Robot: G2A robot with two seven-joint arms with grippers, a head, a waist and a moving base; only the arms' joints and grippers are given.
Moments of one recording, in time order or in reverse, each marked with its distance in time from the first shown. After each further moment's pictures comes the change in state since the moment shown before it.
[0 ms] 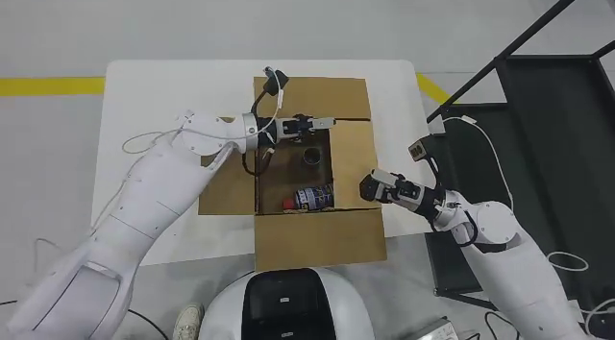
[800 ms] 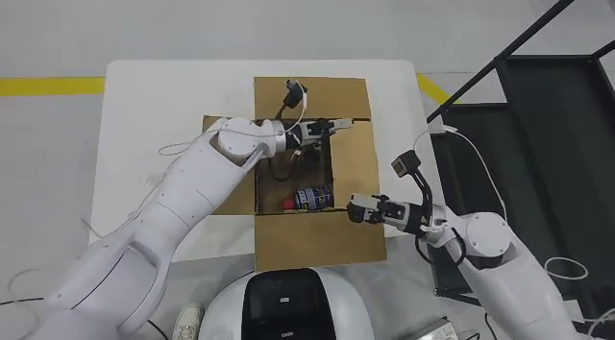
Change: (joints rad) left arm -0.091 -0.195 0.170 0.355 -0.159 -0.020 0.110; right arm -0.080 0.002 -0.025 -0.144 -0.117 0.082 0.005
